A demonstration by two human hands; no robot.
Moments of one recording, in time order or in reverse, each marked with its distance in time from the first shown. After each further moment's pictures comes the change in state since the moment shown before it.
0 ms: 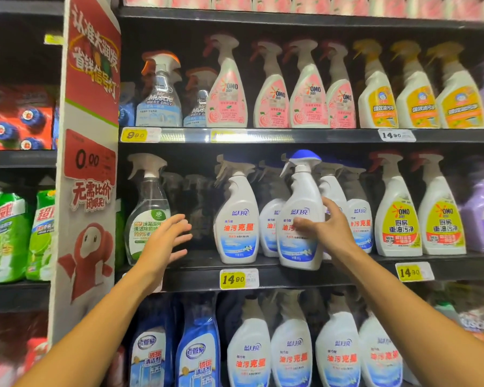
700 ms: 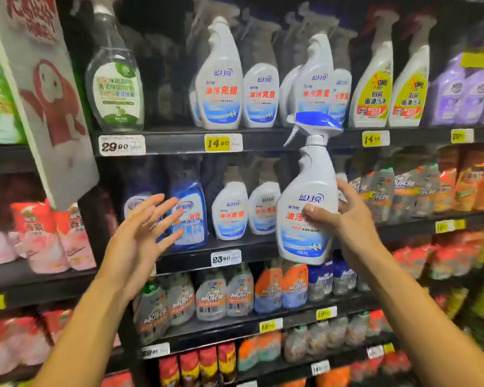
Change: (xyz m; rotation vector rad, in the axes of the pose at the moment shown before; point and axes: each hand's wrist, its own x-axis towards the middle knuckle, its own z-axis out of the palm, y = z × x) left_hand -0.190 -0.103 -0.043 -0.513 -0.136 -0.293; right_hand -0.234 0.055 -0.045 0.161 -0.006 0.267
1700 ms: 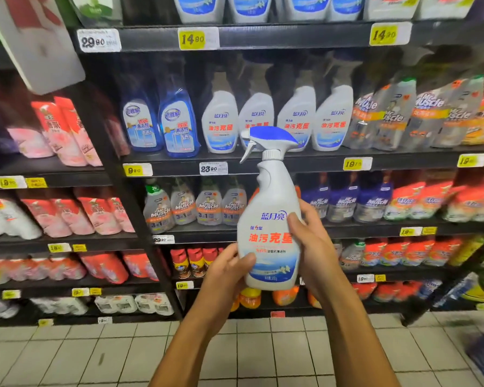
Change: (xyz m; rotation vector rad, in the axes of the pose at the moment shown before) left_hand -0.213 -0.184 0.146 0.158 -0.002 -0.392; right_hand -0.159 0.072 -0.073 0.361 -0.247 0.413
